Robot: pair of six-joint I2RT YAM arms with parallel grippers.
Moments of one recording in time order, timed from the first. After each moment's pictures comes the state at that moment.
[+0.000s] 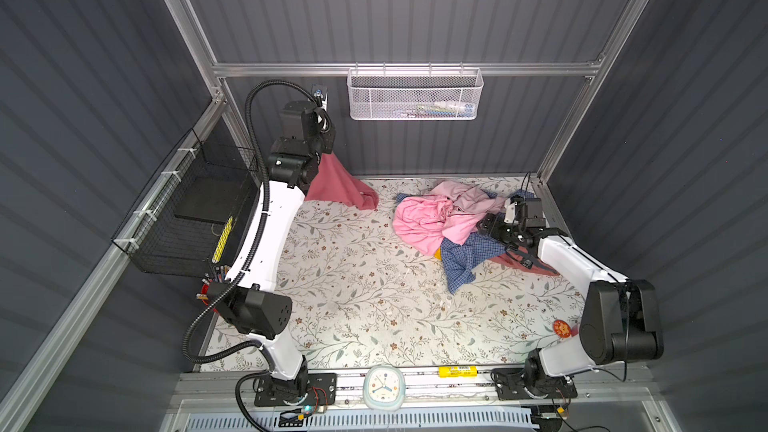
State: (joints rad) left arm -0.27 1.74 2.08 -0.58 -0.31 0.26; right arm 0.05 1.50 0.97 -0.29 -0.21 0.46
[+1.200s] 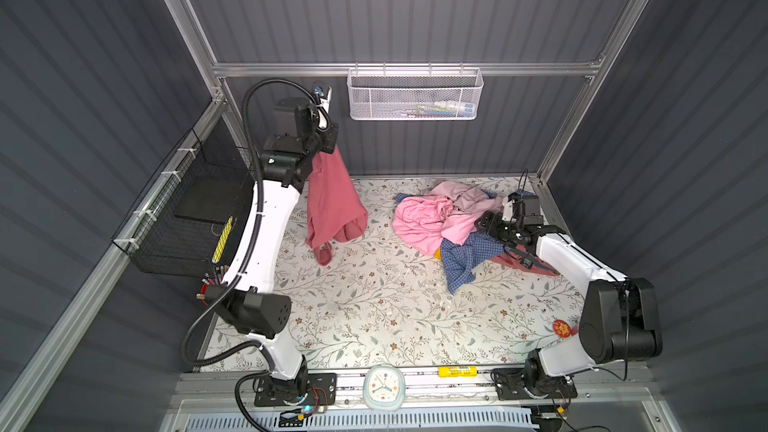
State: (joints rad) left arm -0.23 1.80 2.15 -0.62 -0.11 0.25; right arm 0.07 1.51 1.00 -0.30 -0.19 0.46
